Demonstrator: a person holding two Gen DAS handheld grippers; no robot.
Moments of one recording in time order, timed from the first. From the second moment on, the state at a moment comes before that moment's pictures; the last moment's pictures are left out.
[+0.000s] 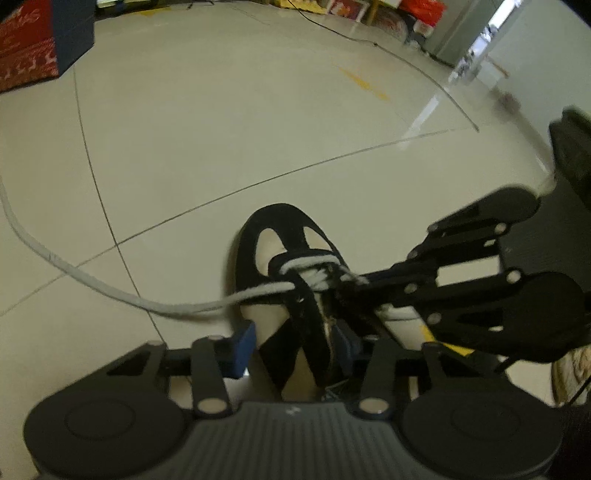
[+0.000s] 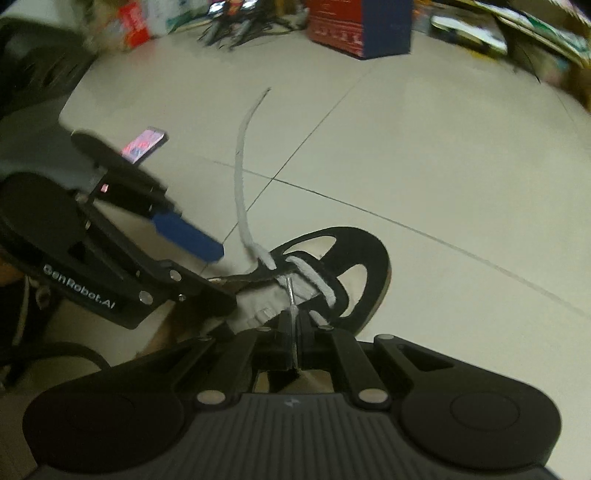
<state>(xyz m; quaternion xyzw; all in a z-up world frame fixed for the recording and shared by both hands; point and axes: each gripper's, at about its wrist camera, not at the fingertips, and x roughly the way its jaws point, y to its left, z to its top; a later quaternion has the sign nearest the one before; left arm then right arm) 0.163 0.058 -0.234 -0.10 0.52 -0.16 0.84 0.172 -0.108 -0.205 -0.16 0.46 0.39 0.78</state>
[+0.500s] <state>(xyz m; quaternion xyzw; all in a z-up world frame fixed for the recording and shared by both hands) 0.155 0.113 -0.266 -0.34 0.53 -0.10 0.77 0.141 -0.076 -0.220 -0.28 0.40 0.41 0.77</state>
